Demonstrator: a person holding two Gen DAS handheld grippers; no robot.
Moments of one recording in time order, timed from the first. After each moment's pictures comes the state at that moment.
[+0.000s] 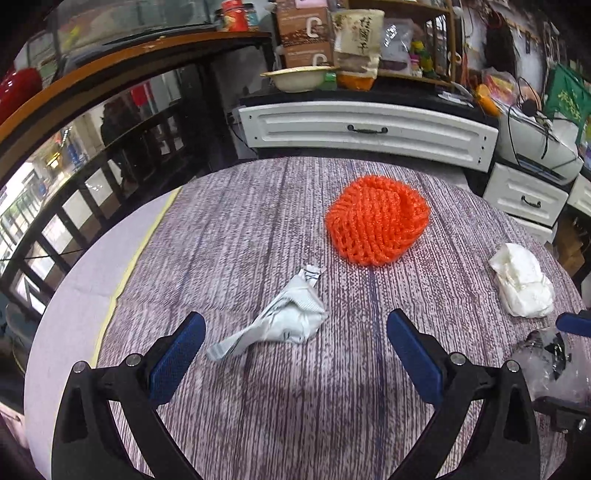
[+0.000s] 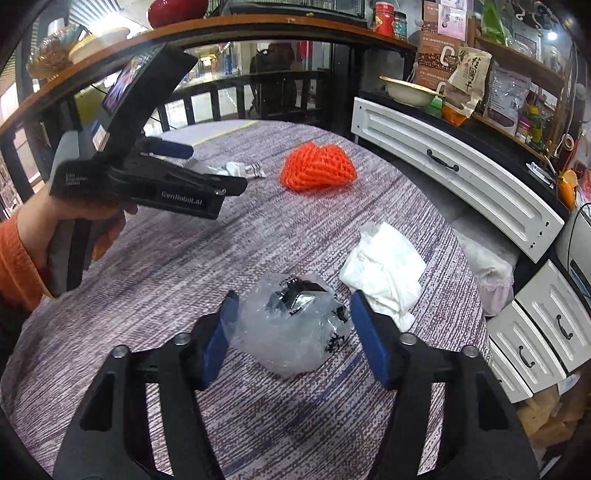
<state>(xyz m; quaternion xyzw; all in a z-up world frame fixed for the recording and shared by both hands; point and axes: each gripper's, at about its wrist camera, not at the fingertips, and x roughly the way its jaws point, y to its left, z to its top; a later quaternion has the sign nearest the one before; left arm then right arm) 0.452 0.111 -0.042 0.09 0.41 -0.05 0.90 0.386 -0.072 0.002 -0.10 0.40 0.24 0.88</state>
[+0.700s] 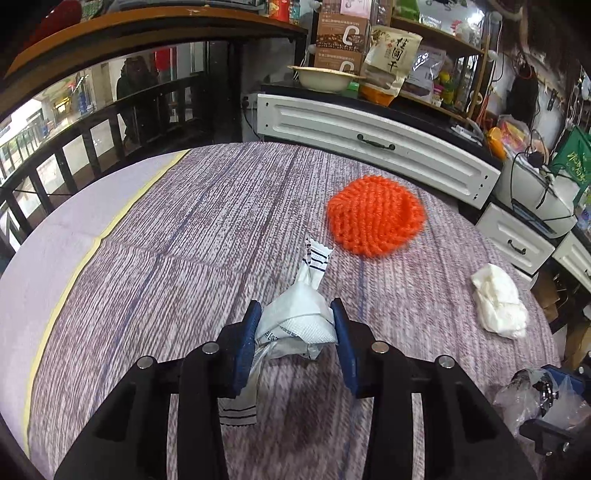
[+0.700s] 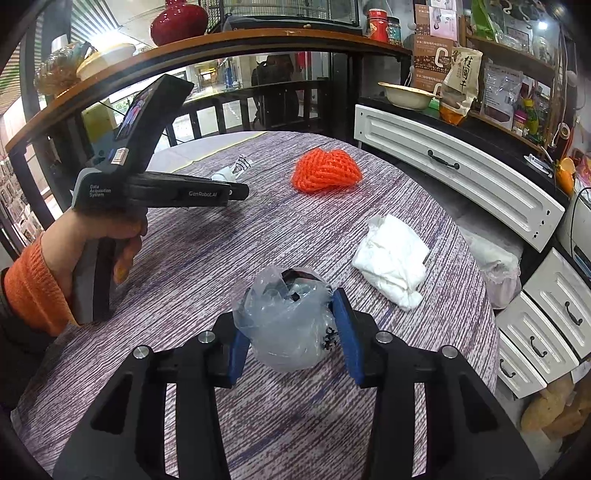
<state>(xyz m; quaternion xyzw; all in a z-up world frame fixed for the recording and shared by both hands) 0.427 0.127 -0.041 -0.03 0.41 -0.04 0.91 0.354 -0.084 0.014 -0.07 0.38 0.26 0.89</state>
